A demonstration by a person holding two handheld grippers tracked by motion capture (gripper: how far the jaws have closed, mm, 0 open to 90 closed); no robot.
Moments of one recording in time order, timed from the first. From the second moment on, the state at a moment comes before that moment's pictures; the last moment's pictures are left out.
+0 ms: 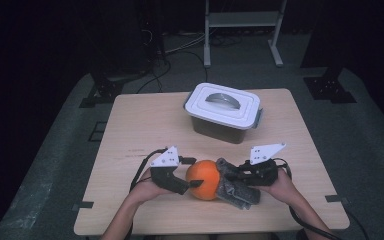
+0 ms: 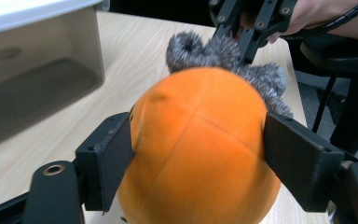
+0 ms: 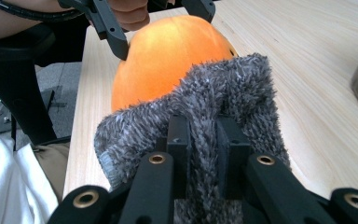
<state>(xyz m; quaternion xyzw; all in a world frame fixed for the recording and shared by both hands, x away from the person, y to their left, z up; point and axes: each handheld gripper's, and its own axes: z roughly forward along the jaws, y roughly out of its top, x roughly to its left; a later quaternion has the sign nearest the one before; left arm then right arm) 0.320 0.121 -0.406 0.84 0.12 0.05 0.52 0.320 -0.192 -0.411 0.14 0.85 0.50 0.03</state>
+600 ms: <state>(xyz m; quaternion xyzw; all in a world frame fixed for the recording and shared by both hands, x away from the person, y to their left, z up) 0.313 0.122 -0.393 0.85 0.10 0.07 0.52 0.316 -0.167 -0.375 0.10 0.84 0.53 0.04</state>
